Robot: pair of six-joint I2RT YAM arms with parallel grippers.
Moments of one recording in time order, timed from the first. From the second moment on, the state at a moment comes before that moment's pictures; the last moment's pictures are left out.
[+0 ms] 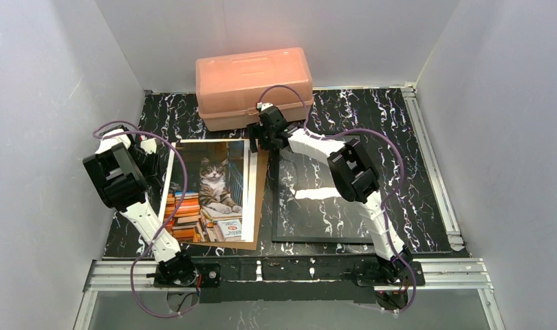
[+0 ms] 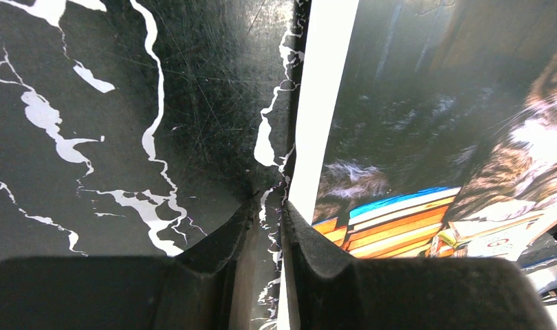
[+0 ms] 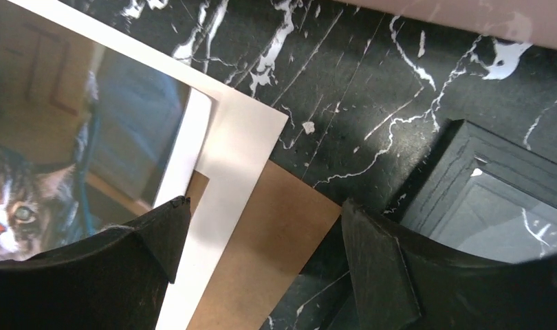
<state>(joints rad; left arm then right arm) 0.51 2.07 1.51 -1.08 0.28 0.47 0.75 2.35 1.89 -0.27 0.02 0.34</state>
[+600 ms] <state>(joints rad) 0.50 2.07 1.51 -1.07 0.27 0.47 0.75 2.41 1.89 -0.10 -0.12 0.37</state>
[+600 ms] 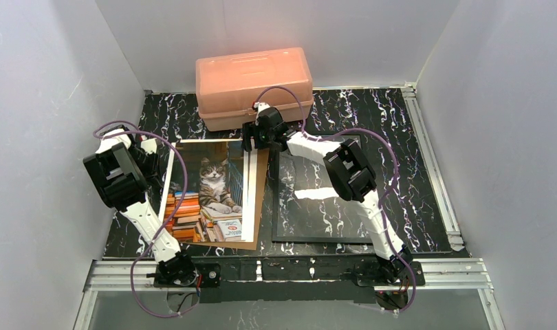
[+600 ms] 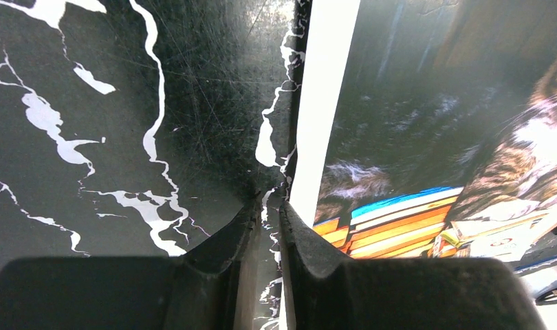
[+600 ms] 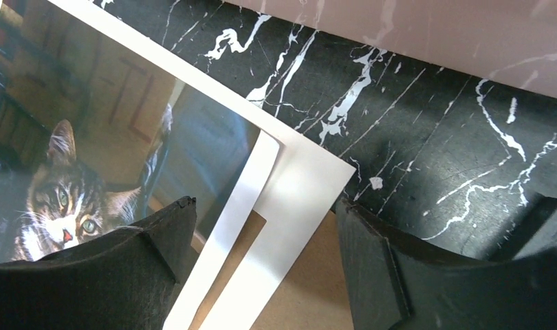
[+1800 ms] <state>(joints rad) 0.48 2.07 1.51 -1.07 0.23 0.47 0.77 2.31 1.64 0.12 0.07 0.56</state>
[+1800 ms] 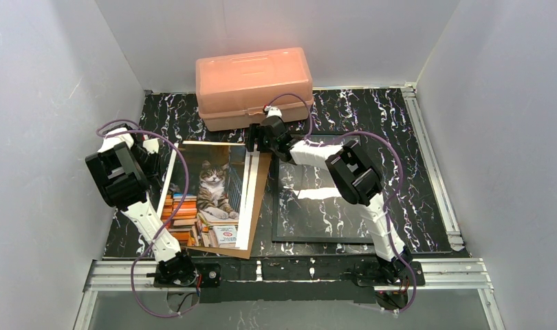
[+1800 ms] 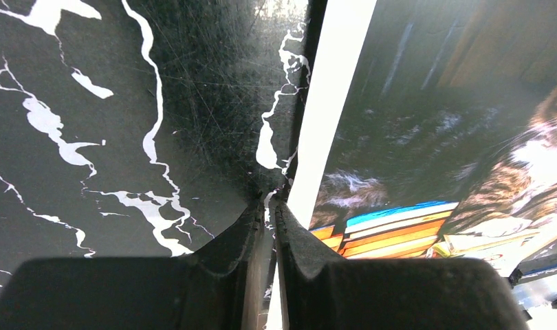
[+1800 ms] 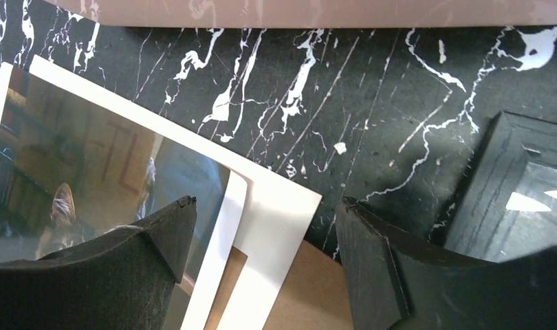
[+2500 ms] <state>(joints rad) 0.45 2.08 1.51 -1.07 0.17 0.47 0.76 2.30 1.53 0.37 -0.09 0.74</state>
